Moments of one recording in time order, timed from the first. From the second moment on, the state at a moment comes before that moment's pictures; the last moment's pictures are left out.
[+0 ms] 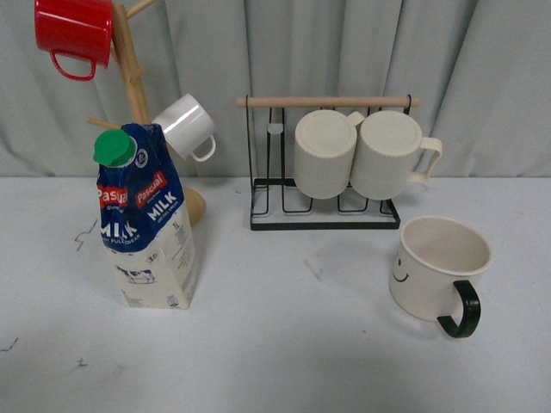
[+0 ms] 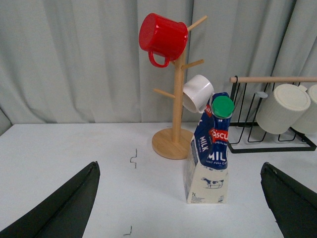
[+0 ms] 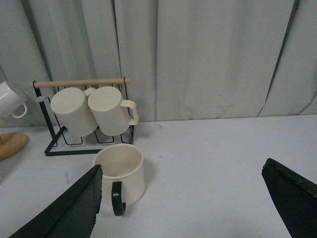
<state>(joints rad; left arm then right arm) 0.00 0.01 0.01 0.00 0.00 0.00 0.00 0.00 0.01 0.00 0.00 0.00</state>
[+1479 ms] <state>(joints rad) 0.00 0.01 0.01 0.00 0.00 0.00 -0.08 0.33 0.13 -0.07 -0.06 0.08</state>
